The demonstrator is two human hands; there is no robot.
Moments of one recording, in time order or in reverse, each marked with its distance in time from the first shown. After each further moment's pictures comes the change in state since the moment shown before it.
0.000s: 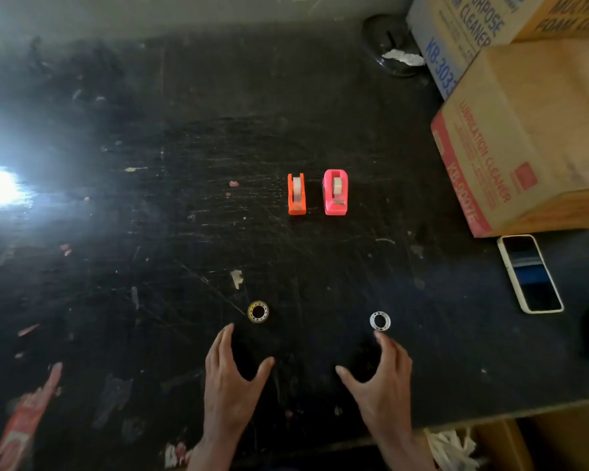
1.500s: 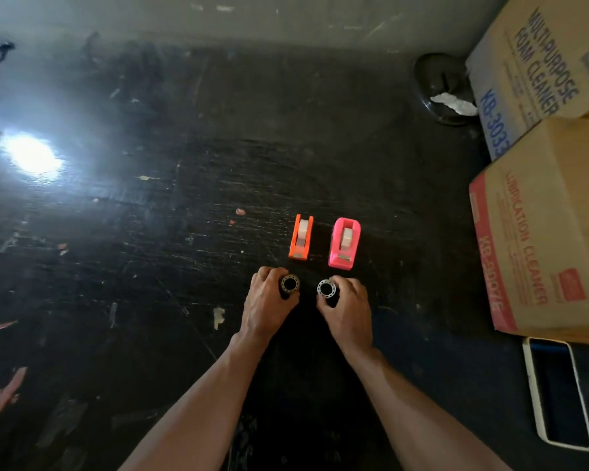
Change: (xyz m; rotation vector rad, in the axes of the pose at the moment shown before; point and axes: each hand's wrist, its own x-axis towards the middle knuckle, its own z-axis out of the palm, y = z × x) left_hand 0.185 0.143 0.058 0.073 -0.001 0.069; right_hand 0.233 -0.093 0.033 -0.050 -0.232 -0.282
